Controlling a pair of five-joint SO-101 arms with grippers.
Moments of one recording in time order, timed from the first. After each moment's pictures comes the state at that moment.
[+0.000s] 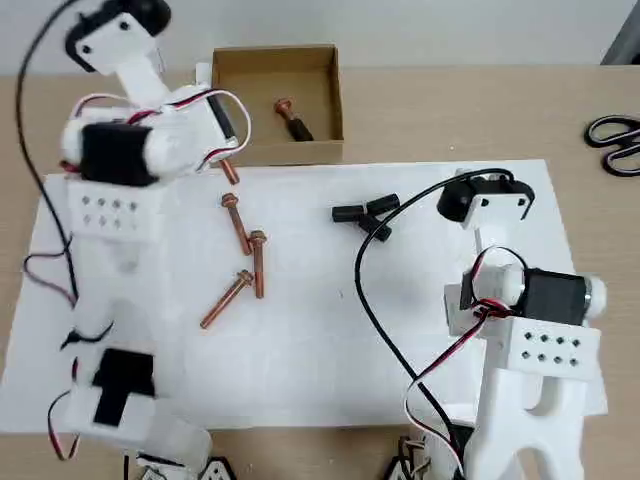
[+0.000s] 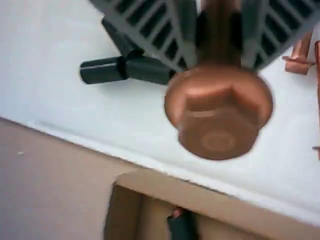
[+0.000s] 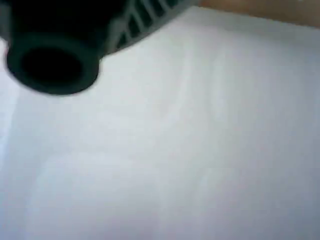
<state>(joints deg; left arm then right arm) 4.8 2.9 -42.2 99.8 38.4 5.5 -41.4 26.9 96.4 12.7</state>
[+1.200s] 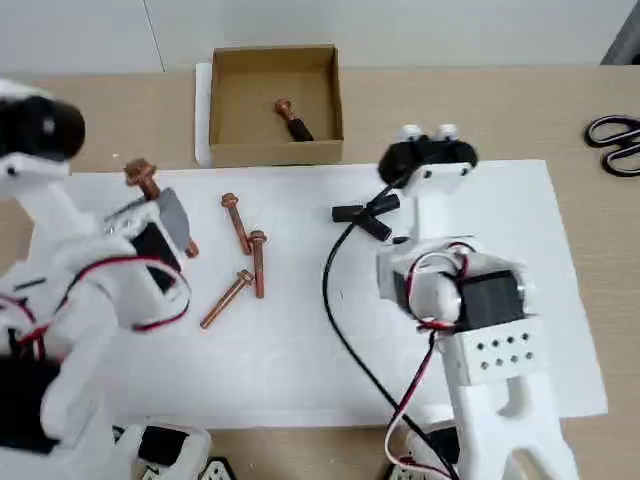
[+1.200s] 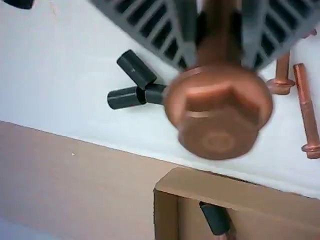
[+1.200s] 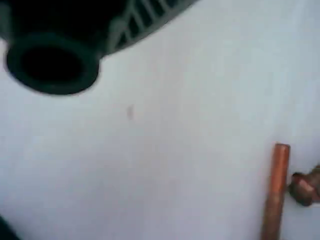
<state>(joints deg) 5.0 -45.1 -6.2 96.0 31.9 -17.2 -42.9 27.0 80.8 -7.3</state>
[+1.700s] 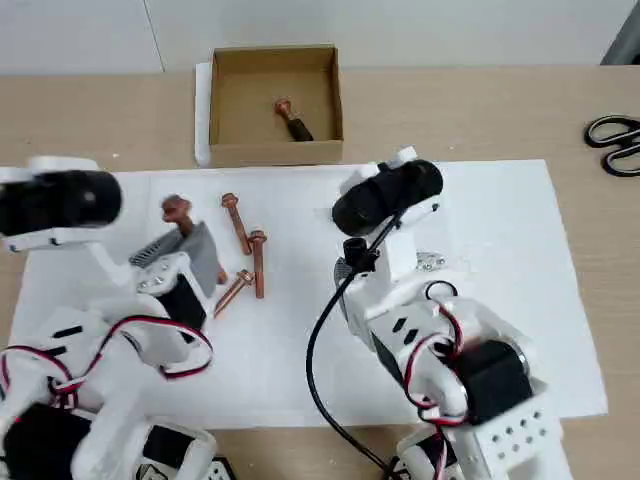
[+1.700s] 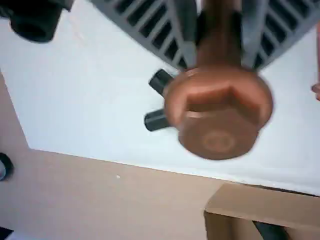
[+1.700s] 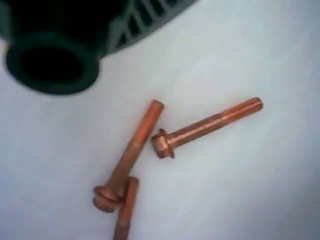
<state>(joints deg) 13.5 -64.0 20.8 82.9 32.7 -30.9 -59.0 31.8 75.3 -7.3</state>
